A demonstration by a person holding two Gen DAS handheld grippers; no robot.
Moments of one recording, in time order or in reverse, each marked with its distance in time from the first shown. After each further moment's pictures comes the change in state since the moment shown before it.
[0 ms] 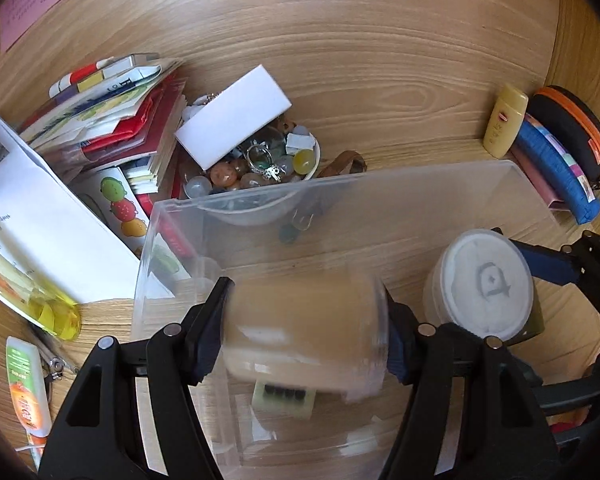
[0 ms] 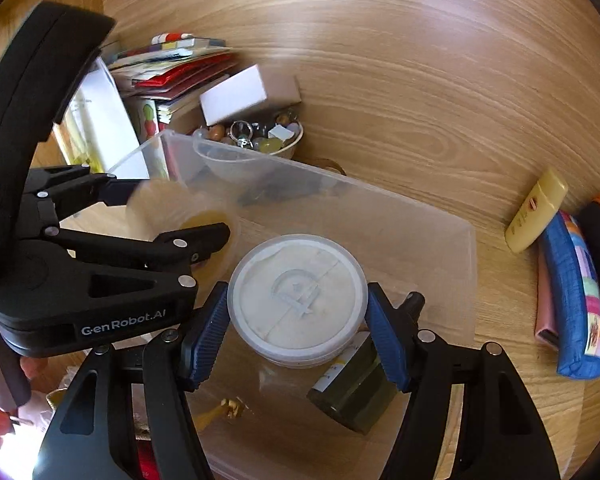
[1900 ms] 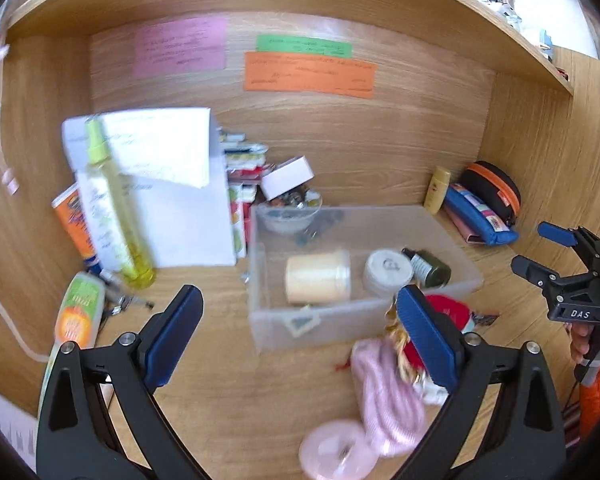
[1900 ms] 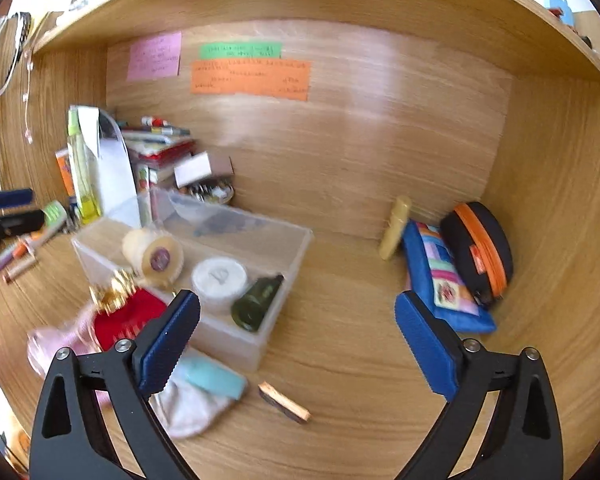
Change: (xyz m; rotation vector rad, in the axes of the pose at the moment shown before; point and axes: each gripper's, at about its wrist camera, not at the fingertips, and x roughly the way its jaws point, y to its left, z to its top) left arm -0.166 0.041 -0.100 -0.109 -0.306 -0.086; right arm -0.144 -0.033 -0.073 0.014 -0.269 -0.204
